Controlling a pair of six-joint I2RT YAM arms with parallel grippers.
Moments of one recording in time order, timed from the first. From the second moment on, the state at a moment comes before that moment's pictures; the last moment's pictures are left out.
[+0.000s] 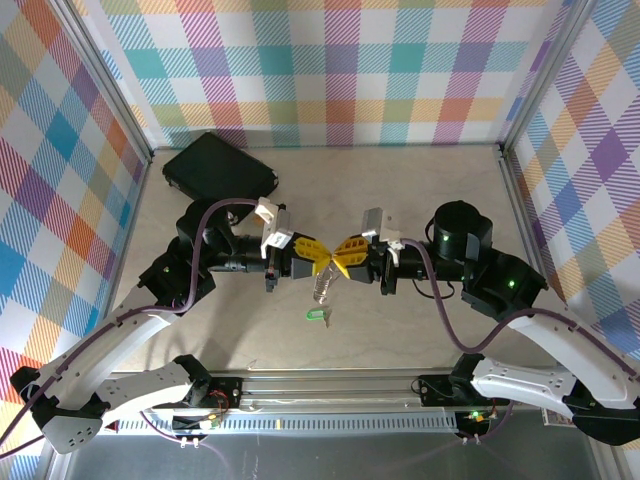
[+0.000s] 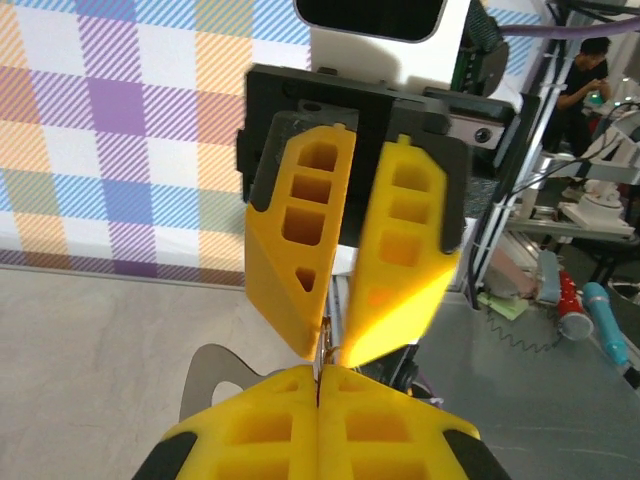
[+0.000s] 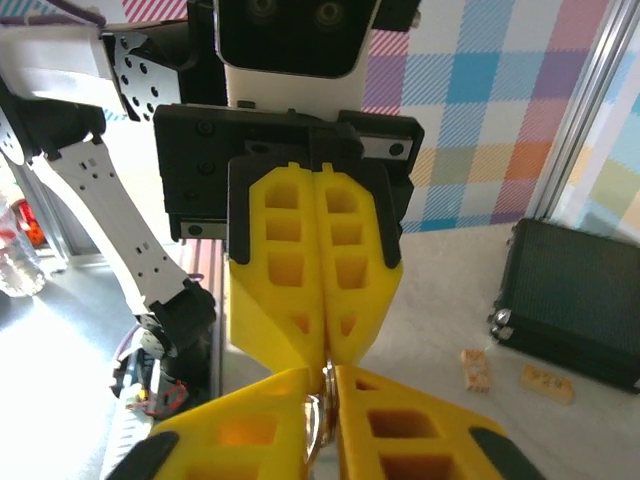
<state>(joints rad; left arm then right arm) -0.74 0.99 1.11 -0.19 0.82 -0.04 0.92 0.95 1.25 -0.51 -0.48 -0.14</state>
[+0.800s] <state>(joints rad) -0.74 0.96 1.13 -0.40 0.80 0.12 0.92 0.97 1.33 -0.71 -0.40 -0.18</state>
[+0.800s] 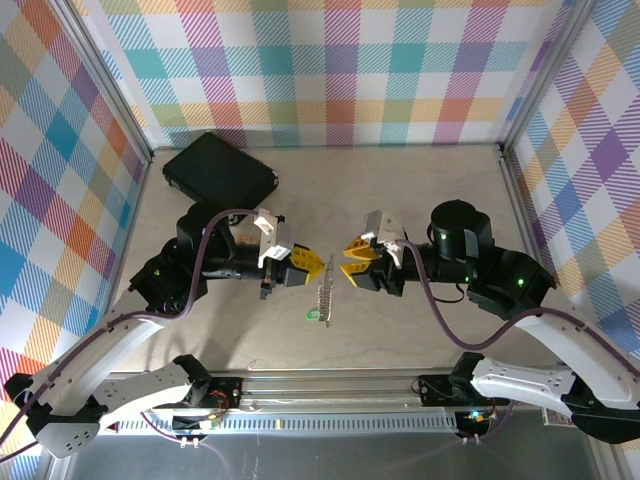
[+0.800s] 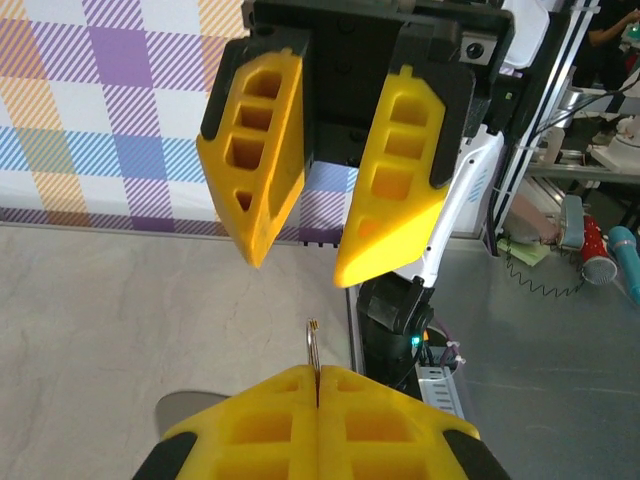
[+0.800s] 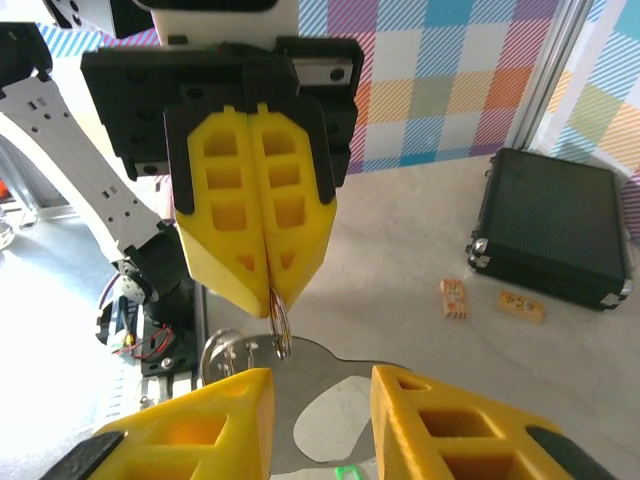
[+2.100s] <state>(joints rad) -0.73 0.95 1.14 -0.43 0.80 0.16 0.93 1.04 1.30 -0.64 -0.53 -0.19</state>
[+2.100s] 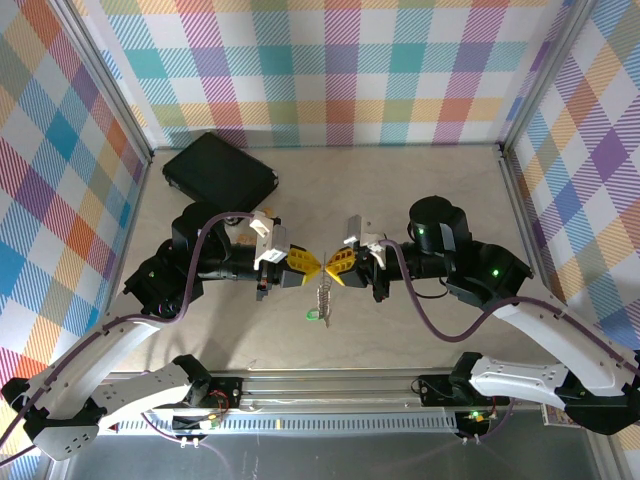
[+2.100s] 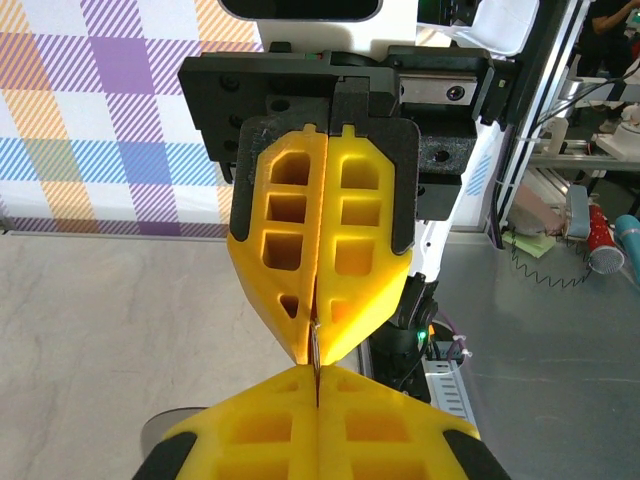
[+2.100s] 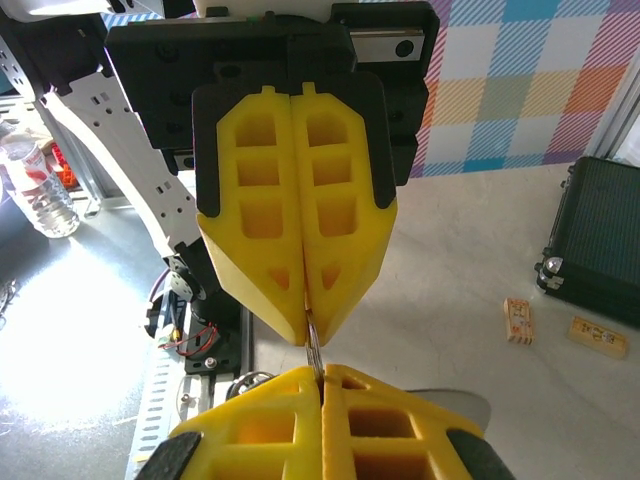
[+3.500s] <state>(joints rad) -0.73 0.93 1.09 -0.16 0.88 -0.01 0.96 0.88 1.09 -0.27 -0.49 -0.13</state>
